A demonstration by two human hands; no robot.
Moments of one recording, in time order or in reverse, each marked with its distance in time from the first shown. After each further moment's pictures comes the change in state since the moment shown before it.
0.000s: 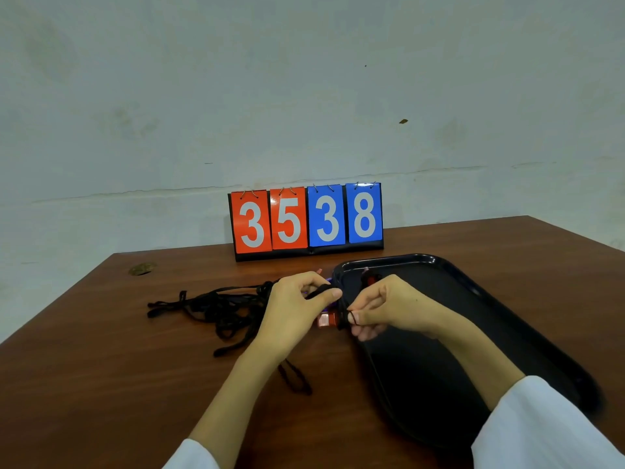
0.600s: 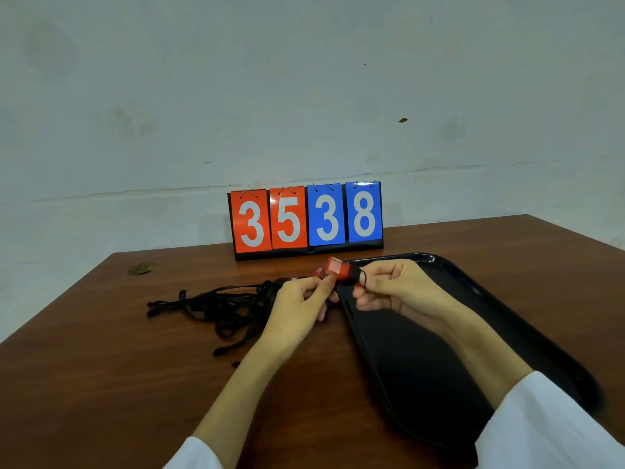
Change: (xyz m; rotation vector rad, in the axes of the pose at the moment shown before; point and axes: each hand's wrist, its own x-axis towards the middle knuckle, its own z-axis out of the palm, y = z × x) left_hand -0.001 -0.001 0.007 -0.144 -0.066 -0.125; right_hand -0.006 -0.006 -0.005 0.532 0.115 -0.170
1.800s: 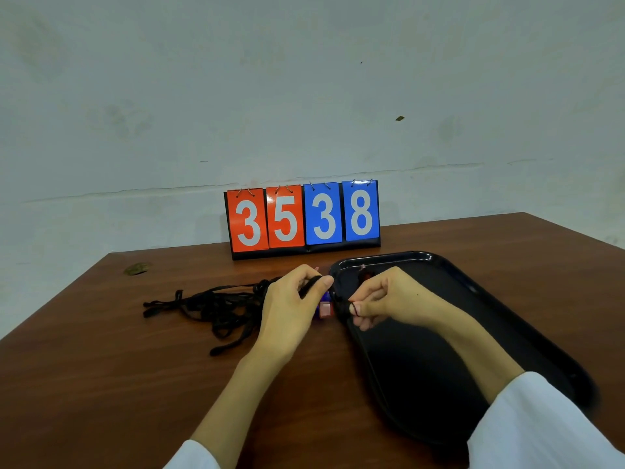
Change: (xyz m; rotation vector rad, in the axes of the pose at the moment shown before) left_hand -0.002 -0.002 0.001 0.147 0.177 0.190; right_hand 0.006 0.009 -0.006 -0.569 -0.055 0.123
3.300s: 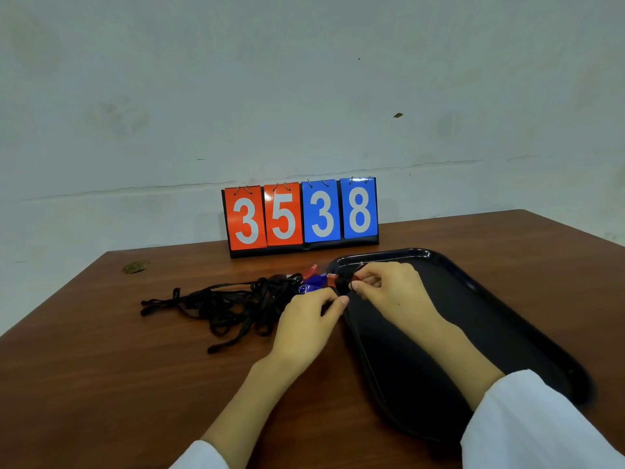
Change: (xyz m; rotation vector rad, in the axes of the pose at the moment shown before) left_hand -0.011 -0.008 0.024 0.213 -0.213 -0.032; right_hand 0.007 0.008 0.016 -0.435 0.531 -0.090
